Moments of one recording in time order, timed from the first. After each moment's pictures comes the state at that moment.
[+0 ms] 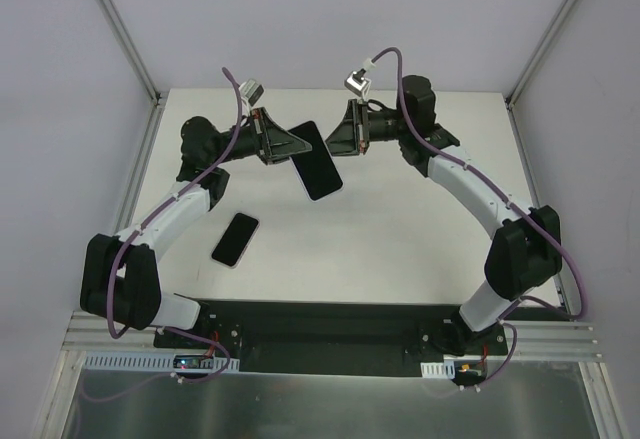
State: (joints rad) left arm -0.29 1.39 0.94 0.74 1.03 -1.45; right arm 0.51 1.64 1.41 0.12 -1.14 0.96
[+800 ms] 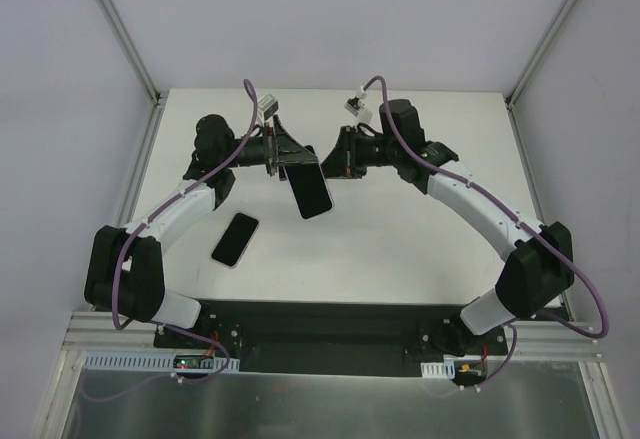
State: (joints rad) left arm -0.30 1.43 0.93 0.57 1.12 -1.39; right arm 0.60 1.53 1.36 -0.28 -0.75 0.69
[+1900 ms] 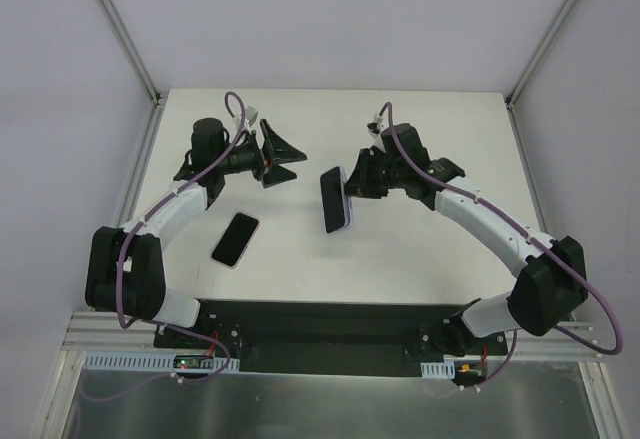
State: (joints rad) left arm -0.20 1.43 0.90 0.25 0.98 -1.17; right arm 0.62 1.43 1.20 -0.47 -0.33 0.64
